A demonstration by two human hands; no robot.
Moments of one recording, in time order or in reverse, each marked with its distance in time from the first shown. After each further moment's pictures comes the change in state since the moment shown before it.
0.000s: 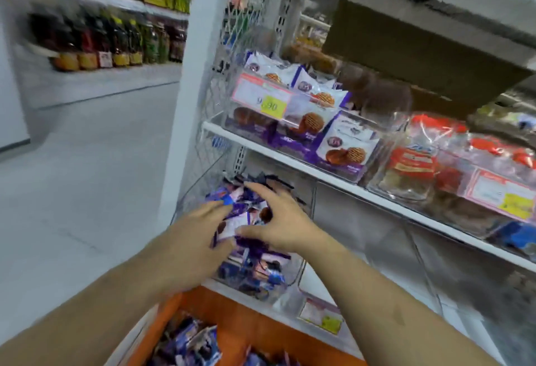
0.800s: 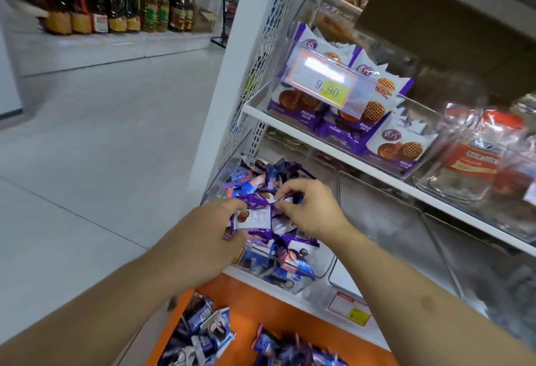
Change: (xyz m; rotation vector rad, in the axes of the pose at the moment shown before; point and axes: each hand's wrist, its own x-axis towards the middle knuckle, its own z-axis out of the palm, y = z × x) left_hand -0.010 -0.030 -0.009 -0.181 -0.001 0.009; right_hand 0.024 0.005 0.019 0.042 0.225 0.093
